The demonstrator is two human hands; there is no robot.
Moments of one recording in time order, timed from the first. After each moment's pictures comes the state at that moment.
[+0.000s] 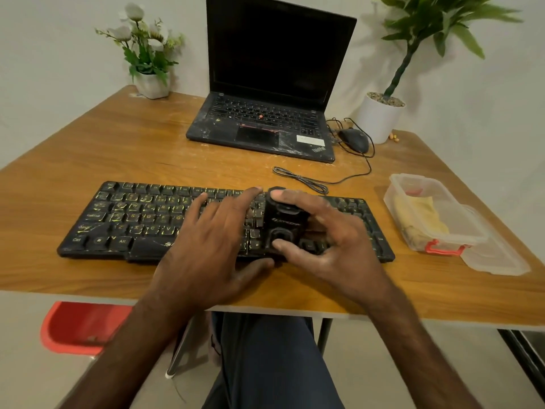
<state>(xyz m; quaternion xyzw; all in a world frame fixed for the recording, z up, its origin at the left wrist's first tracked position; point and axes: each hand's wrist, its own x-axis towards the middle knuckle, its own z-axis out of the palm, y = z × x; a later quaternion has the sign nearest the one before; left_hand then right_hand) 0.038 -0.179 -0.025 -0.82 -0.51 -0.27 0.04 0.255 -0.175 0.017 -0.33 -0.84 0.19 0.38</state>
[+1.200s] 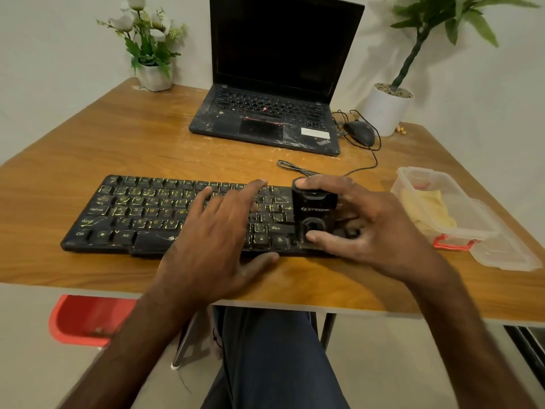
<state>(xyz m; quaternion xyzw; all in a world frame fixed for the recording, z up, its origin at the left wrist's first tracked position) 0.038 -0.179 -0.025 -0.82 -0.51 -0.27 0.04 0.285 -0.164 0.045 -0.33 -0.86 0.22 0.31</state>
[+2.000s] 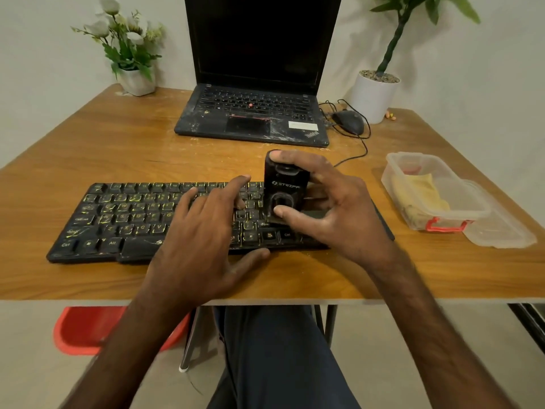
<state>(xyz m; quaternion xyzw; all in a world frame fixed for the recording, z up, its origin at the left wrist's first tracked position) 0.039 -0.180 -0.024 -0.82 -0.50 -0.28 0.06 0.260 -0.154 0.028 -0.32 -0.82 0.21 0.42</state>
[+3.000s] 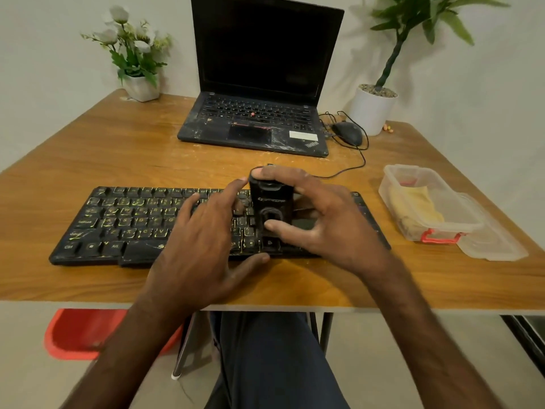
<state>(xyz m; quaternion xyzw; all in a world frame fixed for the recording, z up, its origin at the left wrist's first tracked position) 0.038 -0.179 -0.026 -0.81 -0.49 -0.32 0.03 0.252 -0.155 0.036 -0.34 -0.86 0.18 0.32</state>
